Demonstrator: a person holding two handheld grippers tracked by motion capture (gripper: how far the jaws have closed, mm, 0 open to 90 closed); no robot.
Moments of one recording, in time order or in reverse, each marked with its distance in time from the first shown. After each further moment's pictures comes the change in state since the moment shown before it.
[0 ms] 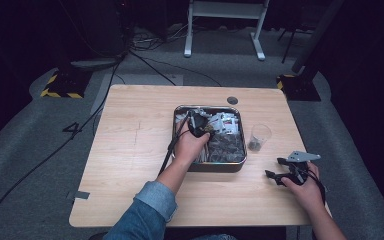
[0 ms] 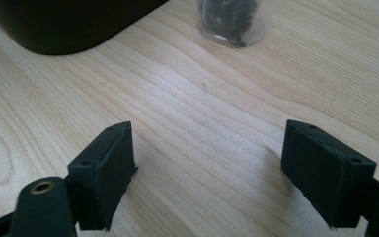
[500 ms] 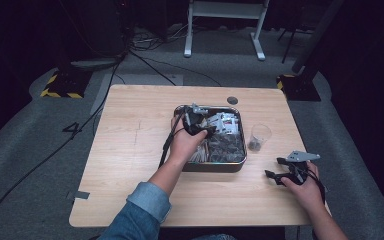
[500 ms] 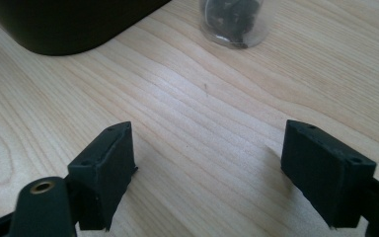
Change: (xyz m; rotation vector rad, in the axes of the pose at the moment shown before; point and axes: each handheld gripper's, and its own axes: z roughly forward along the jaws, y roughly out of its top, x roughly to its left) left arm 0.000 0.006 -0.038 -0.104 0.020 0.017; right arm 0.000 0.001 0.001 0.000 0.005 -0.005
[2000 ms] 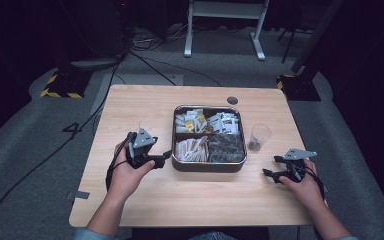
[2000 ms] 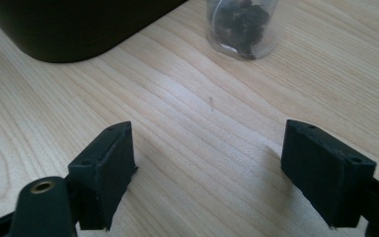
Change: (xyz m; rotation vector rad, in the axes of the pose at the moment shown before) left arm 0.029 -0.106 -0.135 -0.048 0.040 0.073; right arm -0.001 0.006 0.007 0.002 0.021 -0.019
